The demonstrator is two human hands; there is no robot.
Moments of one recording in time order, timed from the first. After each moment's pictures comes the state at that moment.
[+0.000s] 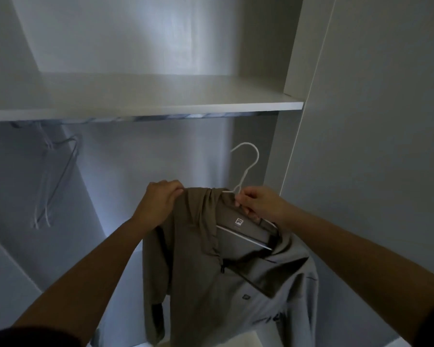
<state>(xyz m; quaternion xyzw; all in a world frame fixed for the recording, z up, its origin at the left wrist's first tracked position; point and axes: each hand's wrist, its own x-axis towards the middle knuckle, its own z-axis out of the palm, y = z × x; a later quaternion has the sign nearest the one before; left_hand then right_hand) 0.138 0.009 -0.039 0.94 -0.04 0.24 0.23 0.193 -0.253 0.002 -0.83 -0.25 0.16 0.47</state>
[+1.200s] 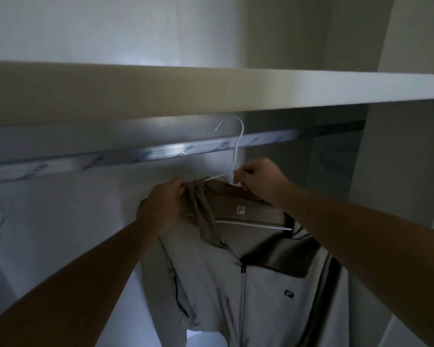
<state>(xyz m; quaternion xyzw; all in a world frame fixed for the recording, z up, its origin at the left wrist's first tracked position) 0.459 0.141 -0.067 0.92 -0.07 0.29 0.24 0.502 -0.081 -0.018 -0.88 -0.19 -0.13 0.42</state>
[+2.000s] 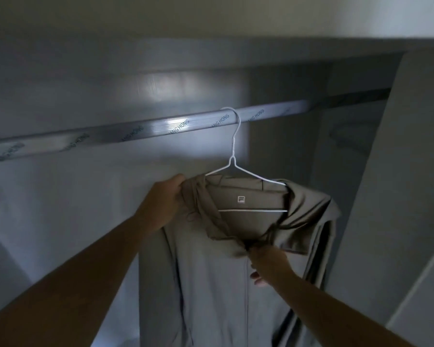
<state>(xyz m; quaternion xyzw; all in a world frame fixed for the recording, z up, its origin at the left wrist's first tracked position) 0.471 0.150 -0.105 0.94 -0.10 0.25 0.23 0.465 -0.089 -0.206 -0.83 0.10 0.15 0.53</state>
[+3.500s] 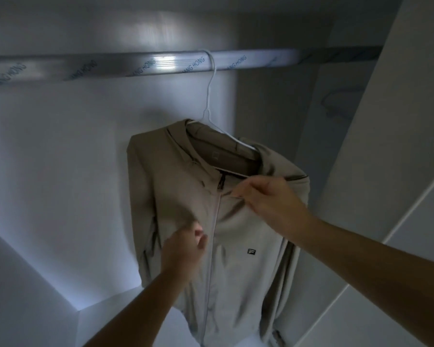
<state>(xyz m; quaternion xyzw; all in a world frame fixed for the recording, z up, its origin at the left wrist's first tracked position) 0.413 0.035 -0.256 0.96 0.07 0.10 0.25 0.434 -0.141 -0.130 -0.80 -0.18 0.02 0.57</state>
